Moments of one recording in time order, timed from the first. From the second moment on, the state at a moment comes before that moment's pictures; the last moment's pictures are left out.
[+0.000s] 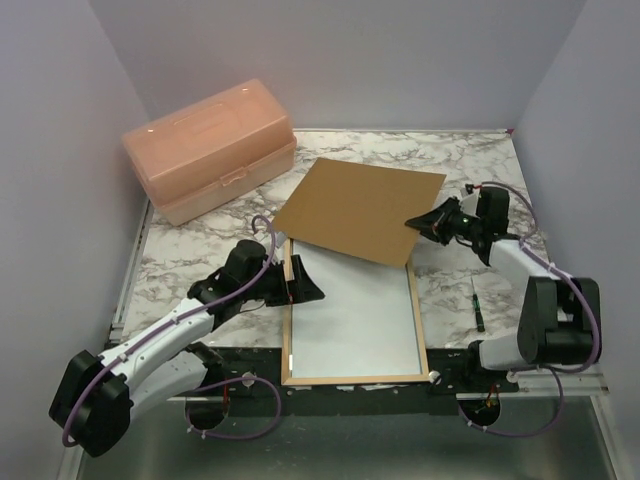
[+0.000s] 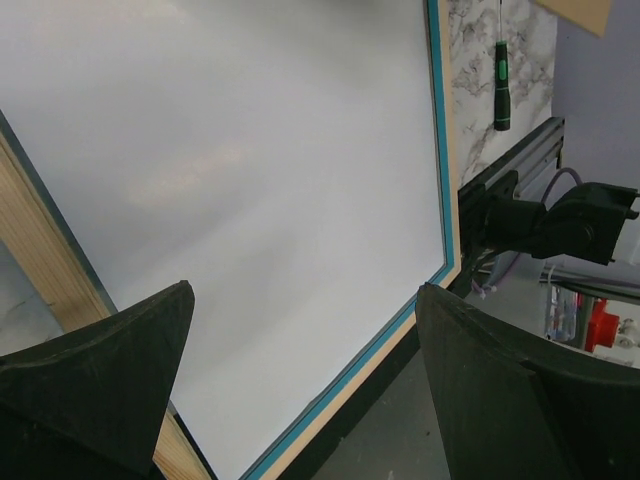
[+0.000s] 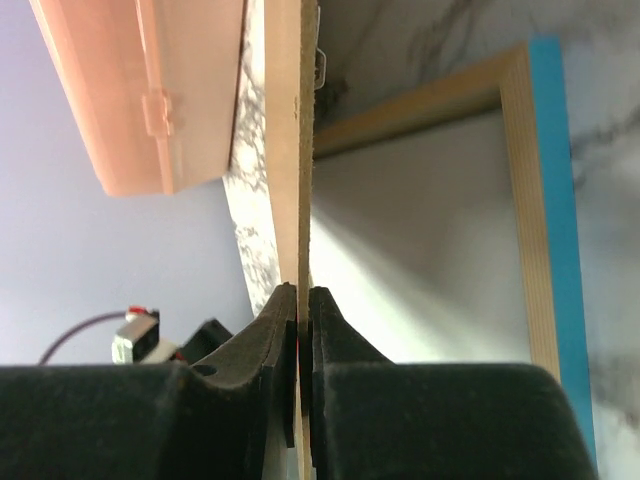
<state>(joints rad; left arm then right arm) -0.62 0.93 0.45 -0.16 0.42 -0.79 -0.04 1.50 0.77 0.11 -0.76 0.91</state>
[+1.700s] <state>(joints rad) -0.82 0.90 0.56 -0.32 0.03 -0.60 -0.04 0.67 0.47 -0.78 -0.48 0.71</state>
